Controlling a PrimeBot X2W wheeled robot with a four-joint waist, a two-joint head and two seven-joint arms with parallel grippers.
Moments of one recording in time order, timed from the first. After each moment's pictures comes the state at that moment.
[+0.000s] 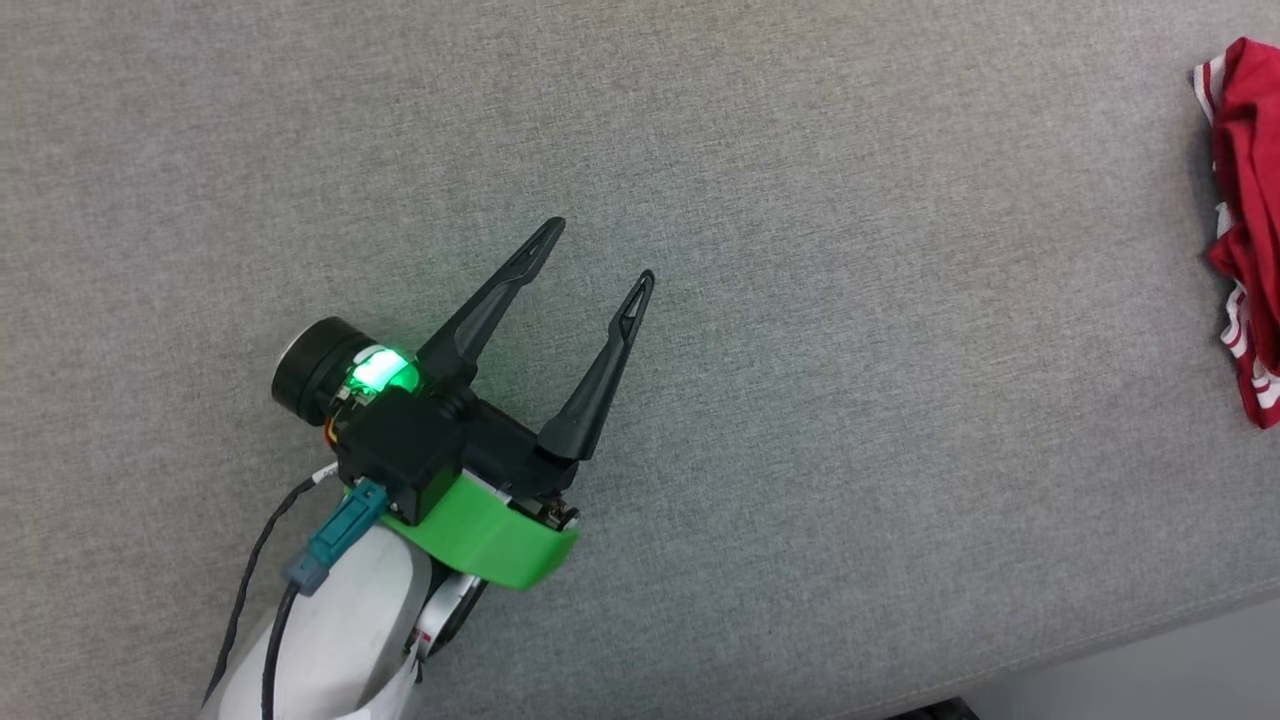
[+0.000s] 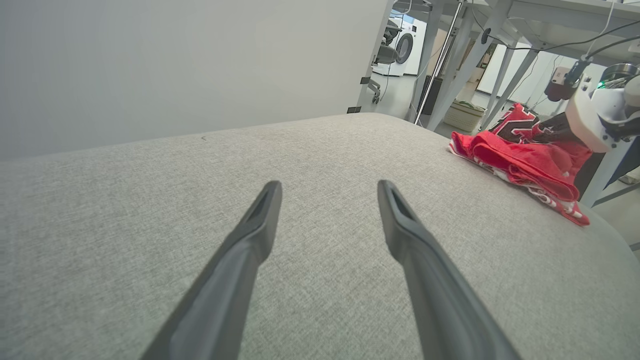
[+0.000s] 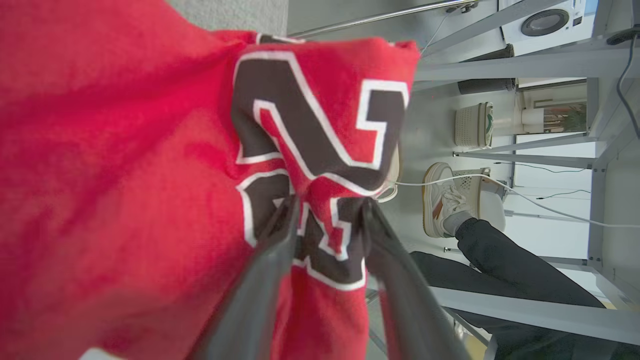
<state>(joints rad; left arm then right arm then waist) -0.35 0.30 -0.45 -0.13 -0.26 -0.13 -0.26 -0.81 -0.75 0.17 0.74 -0.09 0.13 0.17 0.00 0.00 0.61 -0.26</state>
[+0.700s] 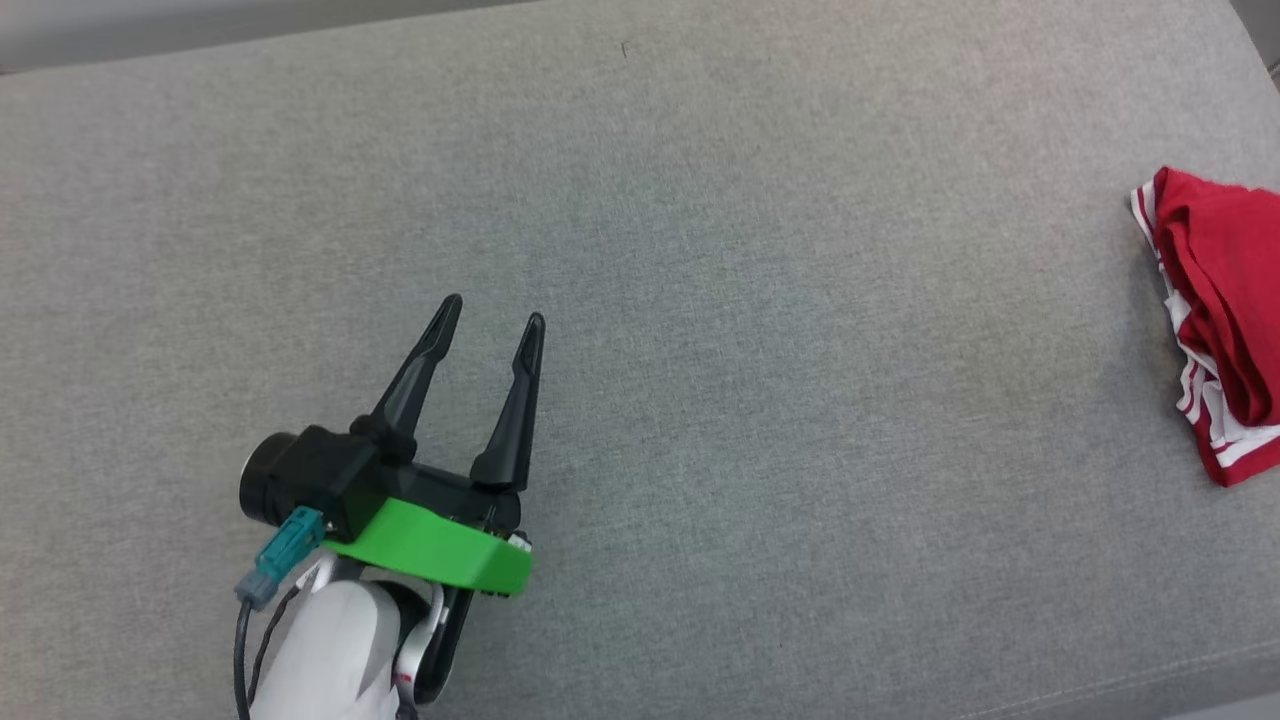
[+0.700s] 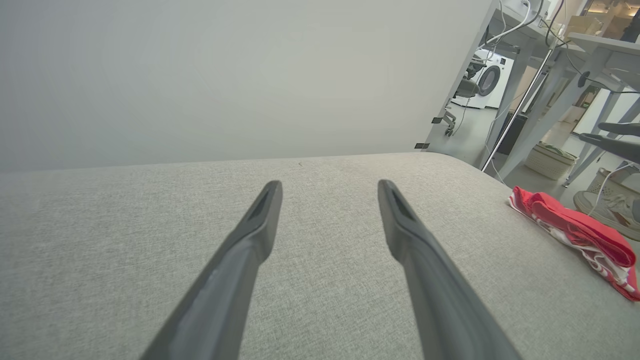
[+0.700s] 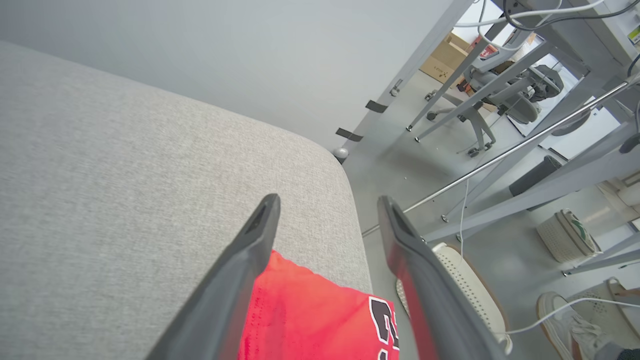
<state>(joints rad) -0.20 0.16 -0.25 -0.01 -0.31 -0.13 -0.26 -0.69 -0.58 0.11 0.51 0.10 0.13 -0.01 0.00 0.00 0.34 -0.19</state>
